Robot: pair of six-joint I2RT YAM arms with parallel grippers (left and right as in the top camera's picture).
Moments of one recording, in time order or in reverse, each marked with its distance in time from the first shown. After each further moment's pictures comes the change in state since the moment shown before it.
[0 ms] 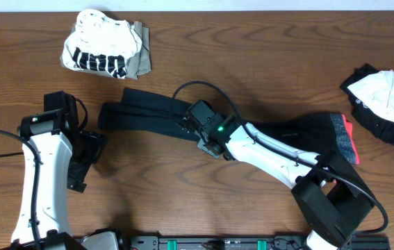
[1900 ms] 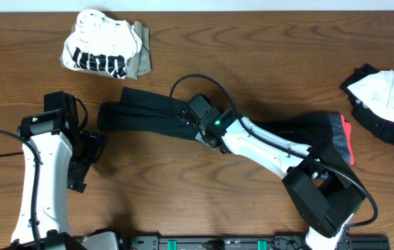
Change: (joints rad) left arm 0.000 0.000 0.000 0.000 0.000 0.003; right arm -0.024 0.063 0.055 0.047 0.068 0.027
